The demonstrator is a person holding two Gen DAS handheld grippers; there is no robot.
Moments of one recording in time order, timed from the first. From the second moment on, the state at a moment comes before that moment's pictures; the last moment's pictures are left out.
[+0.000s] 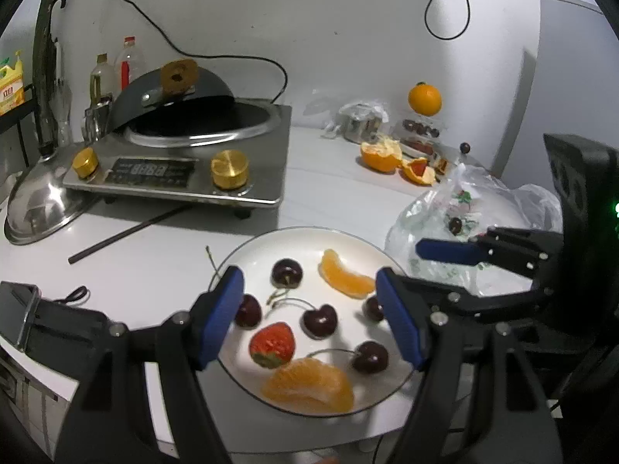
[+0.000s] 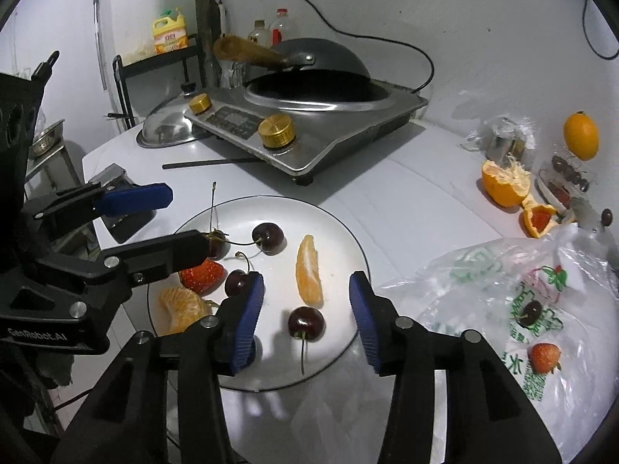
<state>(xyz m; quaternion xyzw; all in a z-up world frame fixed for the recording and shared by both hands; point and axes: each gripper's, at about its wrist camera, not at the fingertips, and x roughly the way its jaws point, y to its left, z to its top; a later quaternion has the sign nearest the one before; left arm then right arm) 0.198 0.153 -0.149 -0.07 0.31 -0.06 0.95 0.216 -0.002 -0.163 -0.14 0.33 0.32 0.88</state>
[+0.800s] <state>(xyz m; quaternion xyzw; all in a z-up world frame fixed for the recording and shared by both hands) 0.183 0.049 -0.134 -0.02 0.32 -0.12 0.94 0.192 -0.111 -0.161 -0.10 0.33 0.25 0.91</state>
